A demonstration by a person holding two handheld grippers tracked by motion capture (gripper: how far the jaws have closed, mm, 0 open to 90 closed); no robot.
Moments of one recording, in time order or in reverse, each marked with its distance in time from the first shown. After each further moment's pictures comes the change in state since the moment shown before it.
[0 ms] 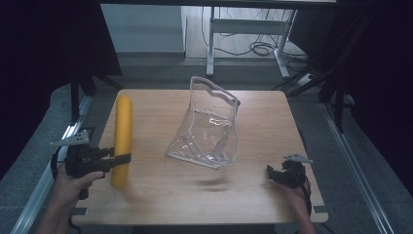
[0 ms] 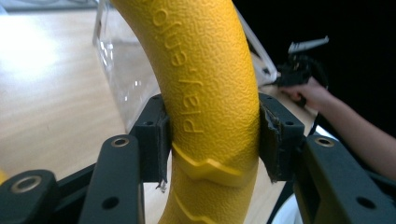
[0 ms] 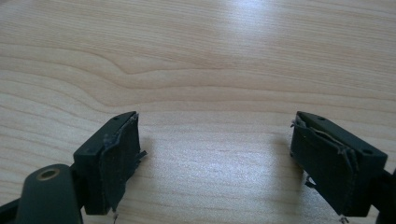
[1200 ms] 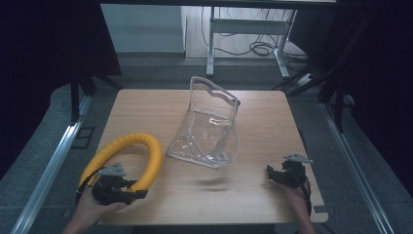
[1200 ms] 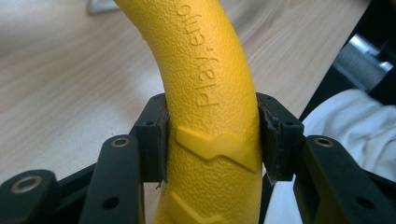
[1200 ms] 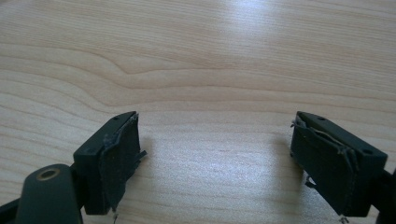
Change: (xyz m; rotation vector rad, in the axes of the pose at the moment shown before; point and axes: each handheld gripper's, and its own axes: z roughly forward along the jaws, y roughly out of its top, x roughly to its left) left arm -0.018 -0.070 0.054 0.370 0.049 0.056; right arm 0.000 0.000 0.000 -0.001 -0.001 -0.003
